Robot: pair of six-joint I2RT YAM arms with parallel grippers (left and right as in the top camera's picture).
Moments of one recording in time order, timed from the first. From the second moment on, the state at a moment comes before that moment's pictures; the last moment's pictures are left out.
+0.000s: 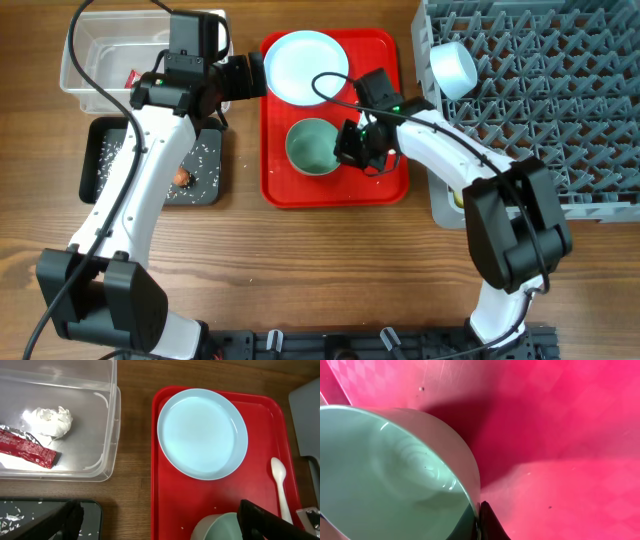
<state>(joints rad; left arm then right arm) -0.18 1.67 1.47 -0.65 0.00 -0.26 0.43 1.98 1.33 -0.62 -0.38 0.77</state>
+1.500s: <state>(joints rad) -0.18 1.67 1.47 -0.65 0.00 -0.26 0.06 1.44 1.53 -0.84 0.71 0.07</state>
